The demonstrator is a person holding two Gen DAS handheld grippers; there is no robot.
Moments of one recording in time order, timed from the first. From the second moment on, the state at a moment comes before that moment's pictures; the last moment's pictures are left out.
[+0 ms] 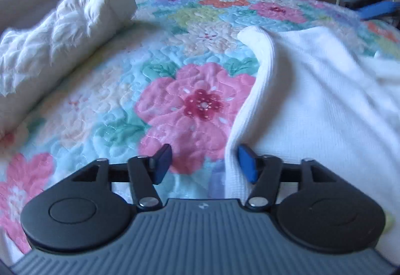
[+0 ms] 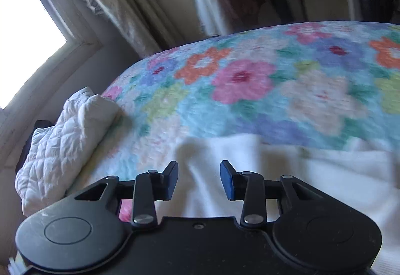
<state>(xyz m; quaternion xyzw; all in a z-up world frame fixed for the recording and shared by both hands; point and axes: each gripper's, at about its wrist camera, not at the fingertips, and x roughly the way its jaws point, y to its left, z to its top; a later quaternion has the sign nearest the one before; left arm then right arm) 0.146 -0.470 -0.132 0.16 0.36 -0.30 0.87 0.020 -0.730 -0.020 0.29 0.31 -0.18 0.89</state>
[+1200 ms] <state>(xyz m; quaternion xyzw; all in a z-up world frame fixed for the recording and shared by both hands) -0.028 -0.649 -0.088 0.31 0.13 -0.60 0.73 -0.130 -0.840 -0.092 0.37 0.26 -0.15 0.88</state>
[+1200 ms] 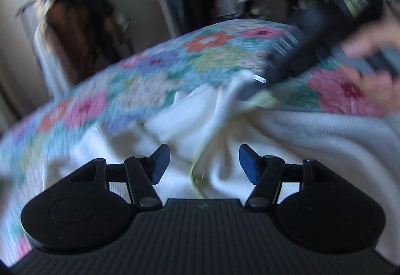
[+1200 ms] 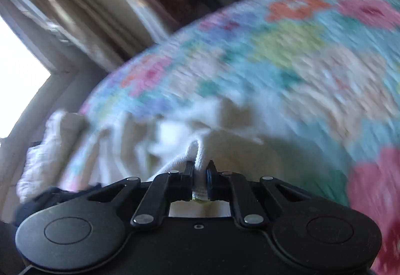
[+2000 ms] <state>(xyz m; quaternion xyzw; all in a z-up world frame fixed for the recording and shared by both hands) 0.092 -0.610 -0.102 0.18 0.29 -0.35 0.87 -0.109 -0.867 -0.127 0.34 0.32 -0.19 0.86</state>
